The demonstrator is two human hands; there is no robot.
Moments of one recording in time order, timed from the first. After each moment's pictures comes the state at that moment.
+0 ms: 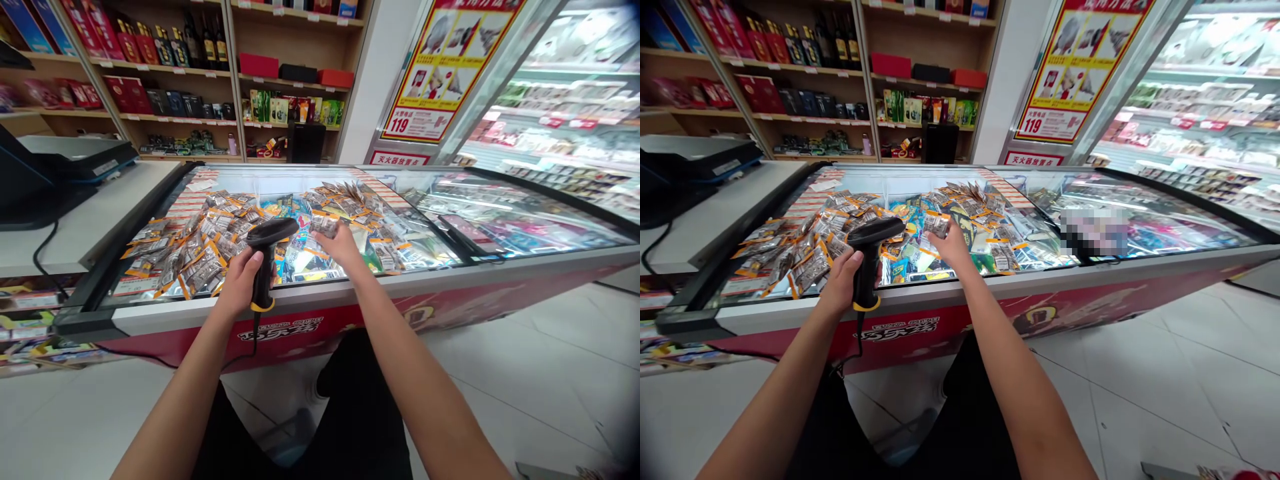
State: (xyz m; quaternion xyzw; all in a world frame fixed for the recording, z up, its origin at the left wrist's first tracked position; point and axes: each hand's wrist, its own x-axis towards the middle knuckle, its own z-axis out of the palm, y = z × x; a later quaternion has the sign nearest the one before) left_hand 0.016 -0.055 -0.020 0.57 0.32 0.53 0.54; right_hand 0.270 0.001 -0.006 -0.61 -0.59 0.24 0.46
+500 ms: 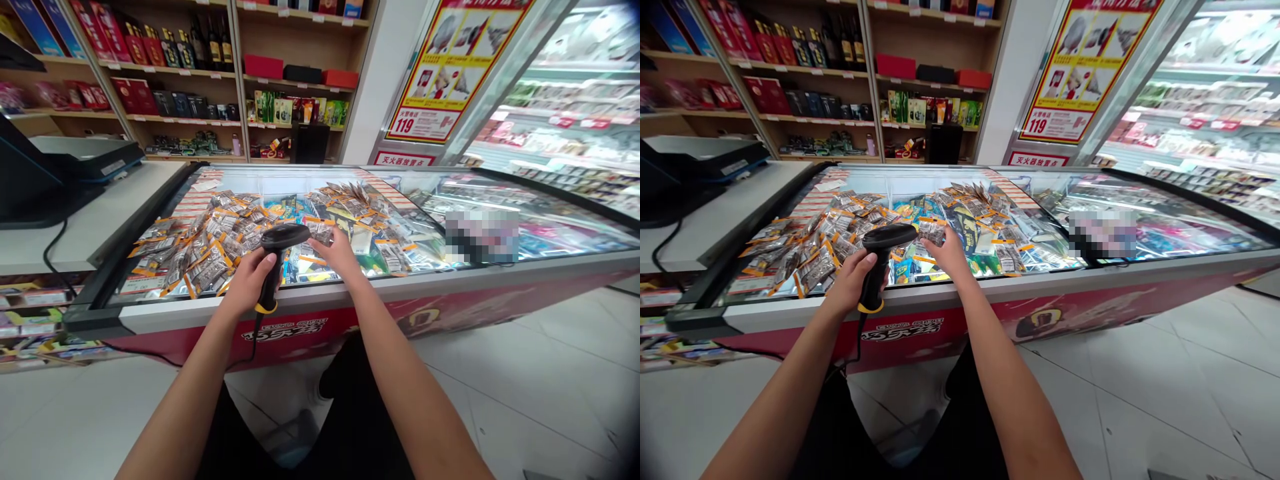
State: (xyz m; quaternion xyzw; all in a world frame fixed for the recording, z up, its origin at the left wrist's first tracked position) left_hand 0.017 -0.054 -0.017 0.60 0.32 0.49 0.55; right_hand 0.258 -0.002 -0.023 -0.57 -0.61 0.26 0.48
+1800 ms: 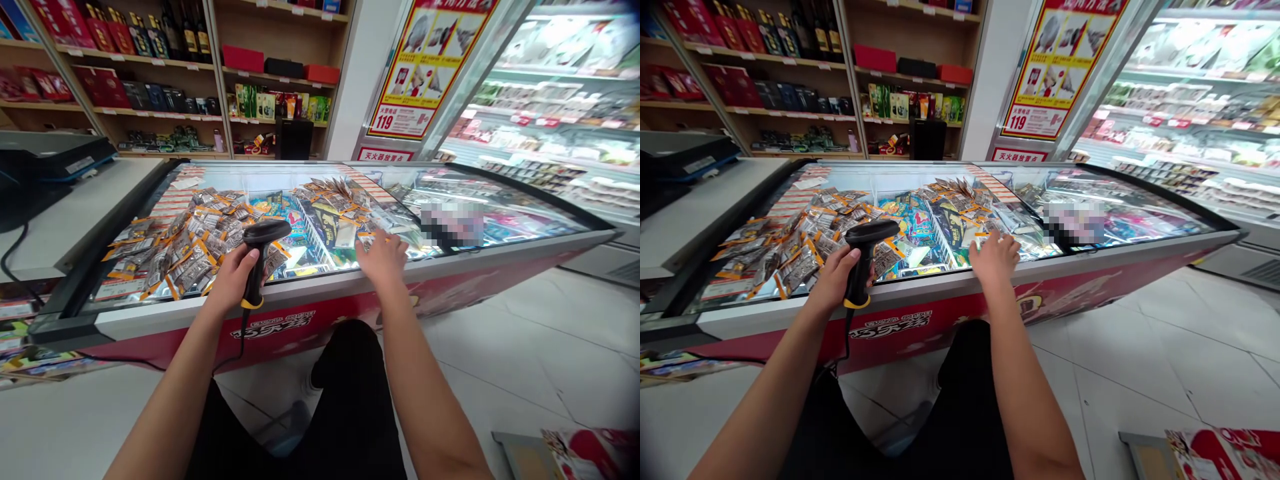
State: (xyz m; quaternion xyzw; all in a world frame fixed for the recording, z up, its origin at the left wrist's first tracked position) left_hand 0.015 -0.054 -0.016 0.59 0.34 0.49 0.54; right_hand 0.348 -0.062 -0.023 -0.81 -0.50 -0.10 0.28
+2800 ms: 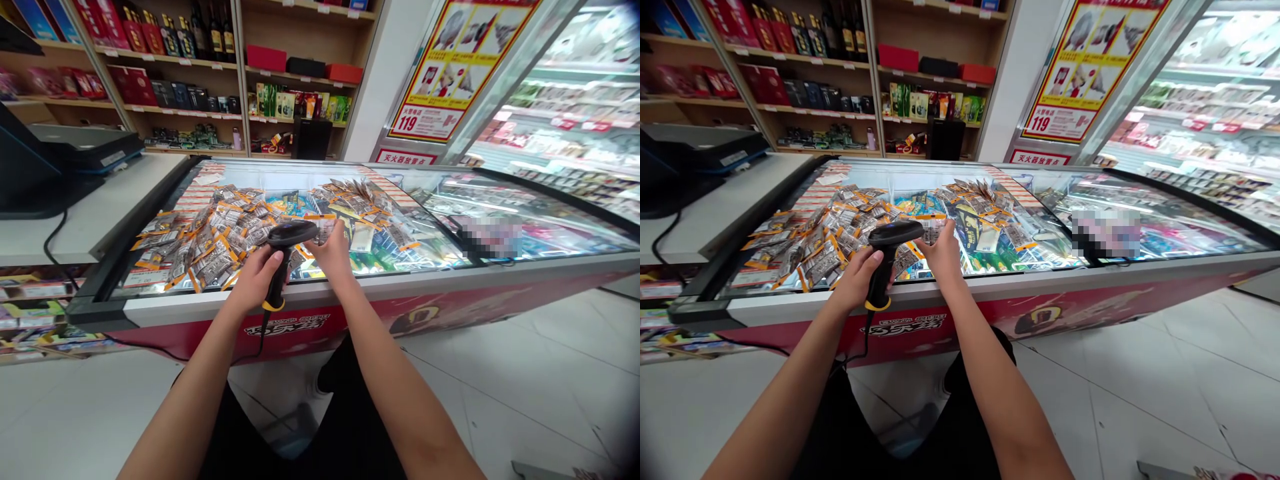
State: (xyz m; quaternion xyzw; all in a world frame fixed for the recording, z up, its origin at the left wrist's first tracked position) left_hand 0.016 -0.058 -0.019 0.60 0.33 0.47 0.56; right_hand 0.225 -0.012 -0.027 -0.64 -0.61 0.13 0.45
